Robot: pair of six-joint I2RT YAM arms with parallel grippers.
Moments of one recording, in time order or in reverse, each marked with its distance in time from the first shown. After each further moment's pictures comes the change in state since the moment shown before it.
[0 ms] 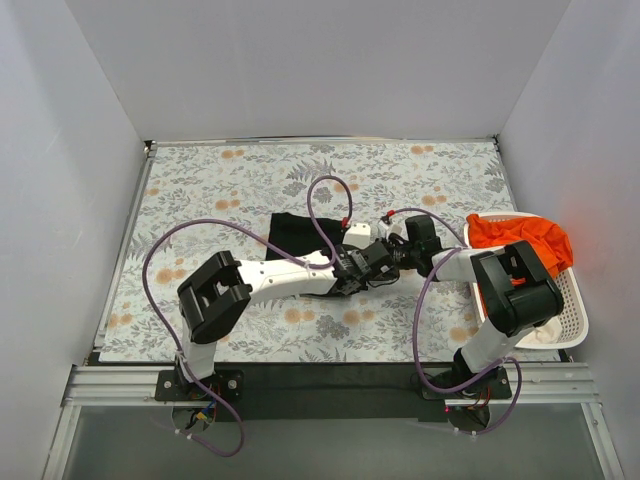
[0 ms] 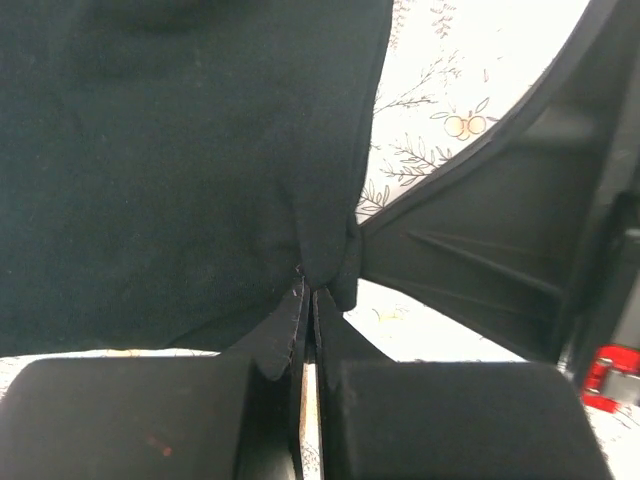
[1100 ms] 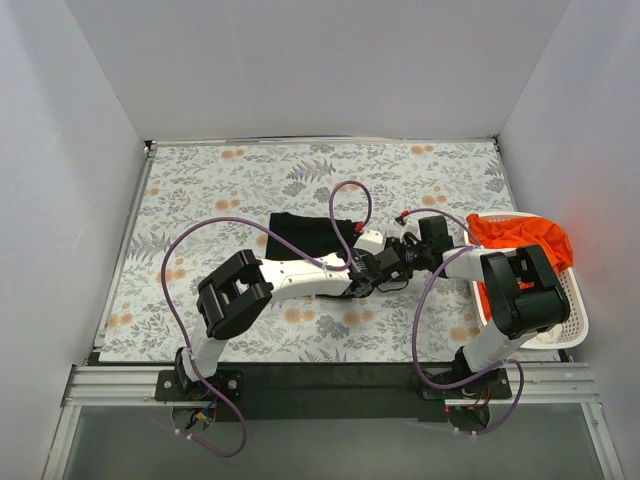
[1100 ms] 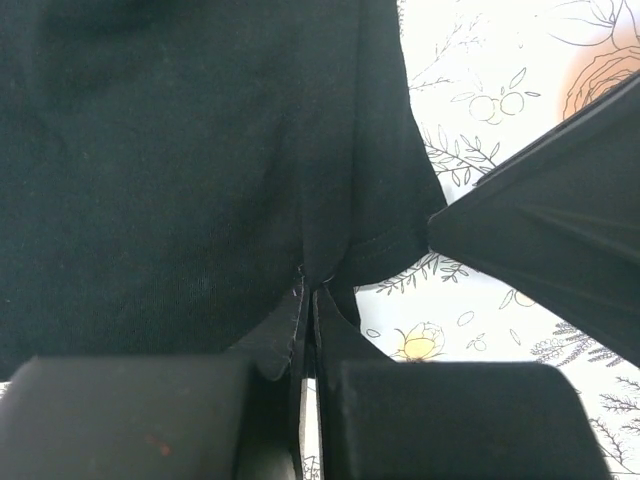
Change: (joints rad) left arm -0.023 0.109 0.079 -0.057 -0.044 0.101; right arm -0.097 -0.035 0.004 -0.168 0.089 -0.142
